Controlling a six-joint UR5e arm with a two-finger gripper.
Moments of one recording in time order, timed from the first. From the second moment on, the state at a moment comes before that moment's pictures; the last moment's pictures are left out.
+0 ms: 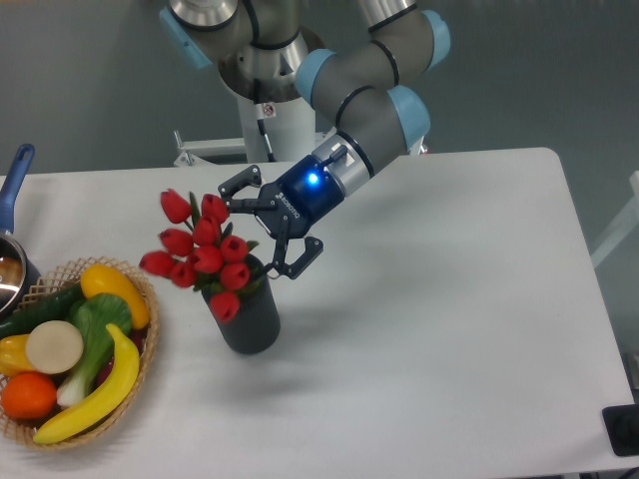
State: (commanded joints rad) arm 2.65 -1.74 -2.10 -0.76 0.20 1.27
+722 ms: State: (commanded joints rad) arm 2.70 -1.66 -2.16 -0.76 0.36 1.27
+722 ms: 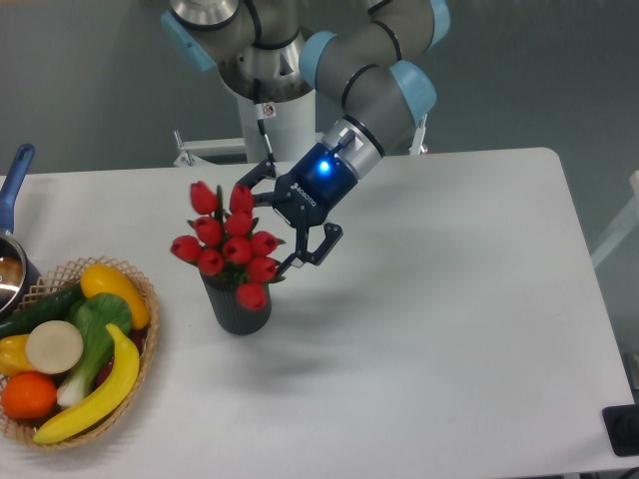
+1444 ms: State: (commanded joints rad) arm 2.75 -1.55 -2.17 -0.76 0.67 1.27
